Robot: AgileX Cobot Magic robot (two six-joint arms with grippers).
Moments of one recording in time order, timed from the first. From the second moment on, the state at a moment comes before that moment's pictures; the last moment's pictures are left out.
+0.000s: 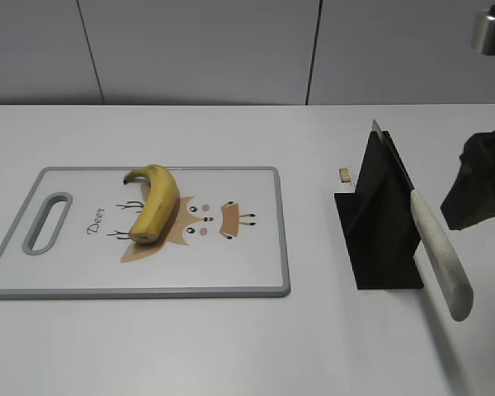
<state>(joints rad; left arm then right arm) -0.03 0.00 -0.48 0.02 1.08 0.09 0.44 1.22 -1.00 0.09 1.09 0.23</state>
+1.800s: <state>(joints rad) -0.03 0.00 -0.48 0.02 1.08 0.09 0.44 1.64 -1.00 0.08 0.99 0.38</state>
